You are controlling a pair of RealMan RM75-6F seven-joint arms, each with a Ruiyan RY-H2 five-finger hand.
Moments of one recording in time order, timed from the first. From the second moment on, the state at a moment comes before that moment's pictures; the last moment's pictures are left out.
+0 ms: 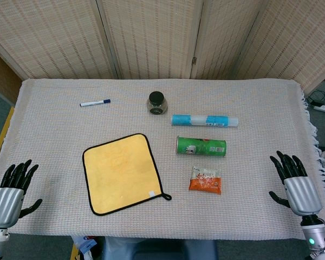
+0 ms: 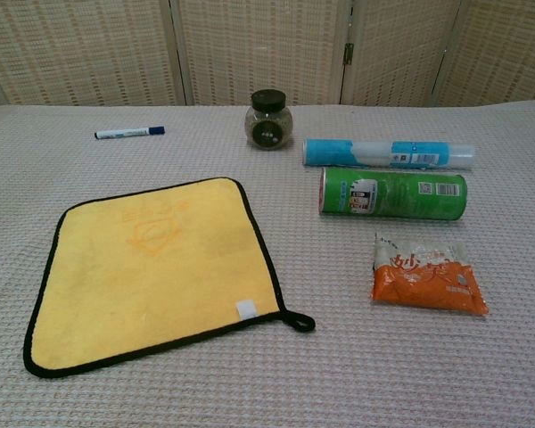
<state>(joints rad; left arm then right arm) -0.09 -1.18 -0.01 -1.54 1.62 1.57 0.11 0.10 -1.15 0.03 -1.59 -1.57 1.46 -0.10</state>
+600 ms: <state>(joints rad) -0.13 -1.23 -0.03 -1.55 1.69 1.58 0.05 0.07 -1.14 0.00 -1.60 -1.66 1.56 -0.09</state>
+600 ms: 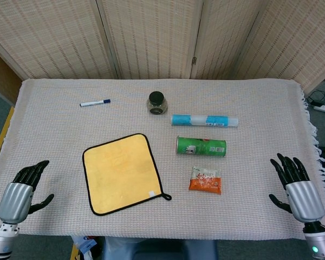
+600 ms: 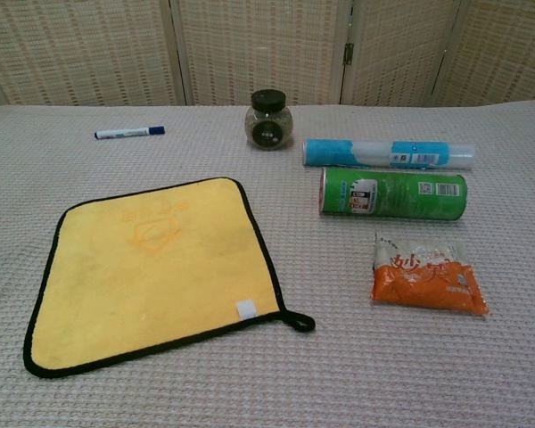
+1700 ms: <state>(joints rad) -0.57 -1.55 -0.34 -1.43 1.05 1.05 0.27 0.07 -1.16 0.03 -1.56 -1.53 1.48 -0.10</state>
